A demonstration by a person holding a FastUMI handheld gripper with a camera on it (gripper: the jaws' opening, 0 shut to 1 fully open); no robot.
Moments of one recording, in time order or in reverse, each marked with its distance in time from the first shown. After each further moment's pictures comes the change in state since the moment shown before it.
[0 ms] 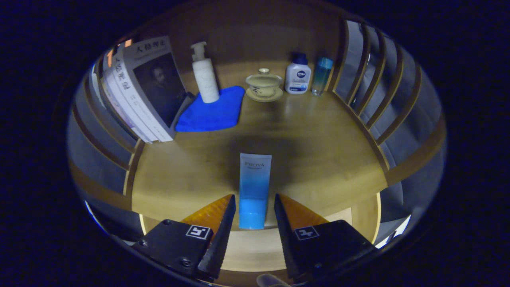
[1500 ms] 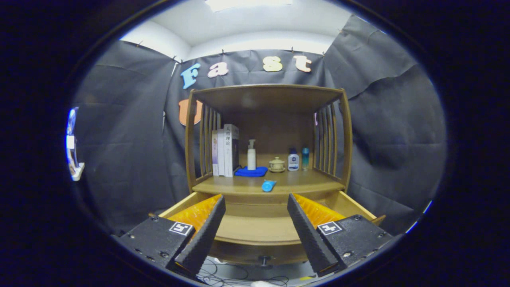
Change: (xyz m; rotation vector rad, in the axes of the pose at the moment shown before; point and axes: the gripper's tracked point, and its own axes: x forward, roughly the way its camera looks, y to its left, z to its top) arm -0.167 -0.024 -0.233 -0.134 -0.919 0.109
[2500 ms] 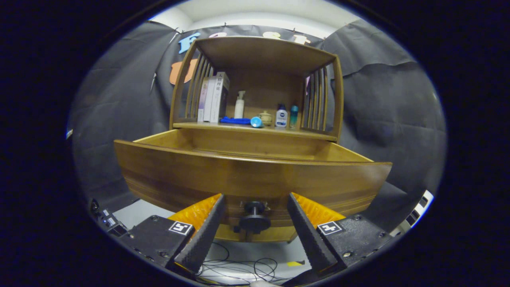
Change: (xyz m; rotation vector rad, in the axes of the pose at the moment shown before) arm 0.018 -0.006 -0.160 -0.046 0.208 -0.113
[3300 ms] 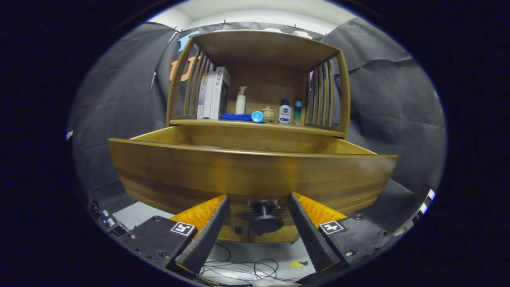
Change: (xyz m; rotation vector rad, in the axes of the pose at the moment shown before) arm 0.024 -0.002 0.003 0.009 0.006 0.033
